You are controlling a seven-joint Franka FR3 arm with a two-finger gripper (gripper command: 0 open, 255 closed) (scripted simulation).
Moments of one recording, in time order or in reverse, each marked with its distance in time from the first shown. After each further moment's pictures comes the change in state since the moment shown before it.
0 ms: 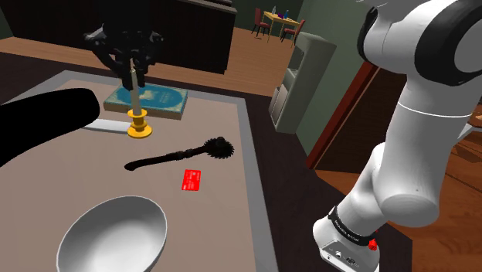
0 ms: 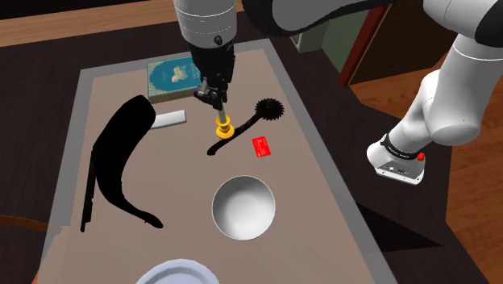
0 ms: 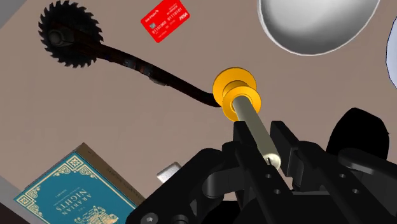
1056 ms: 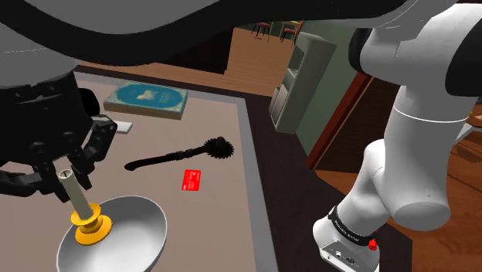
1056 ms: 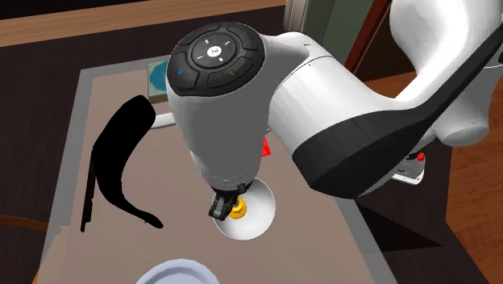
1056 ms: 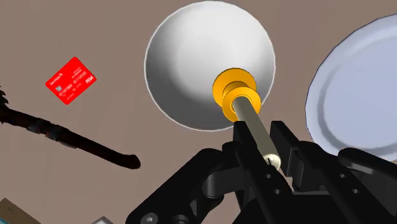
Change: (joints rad) arm 0.236 0.060 0.093 -0.113 -0.068 0.140 0.350
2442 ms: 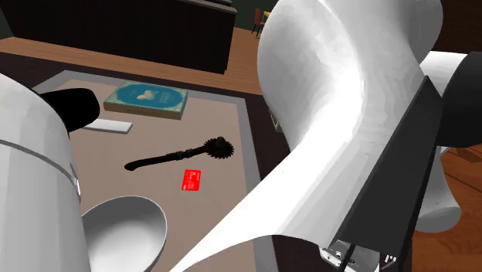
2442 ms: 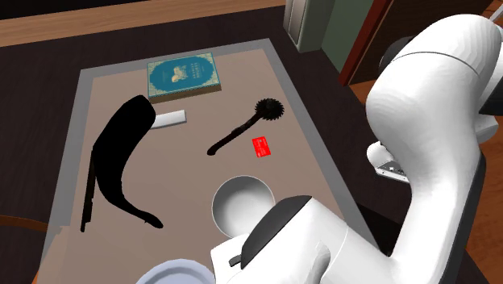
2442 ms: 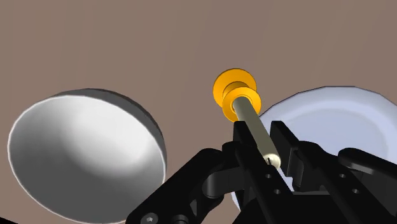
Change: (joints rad) arm 0.308 0.277 0.003 0.160 -0.152 0.068 0.300
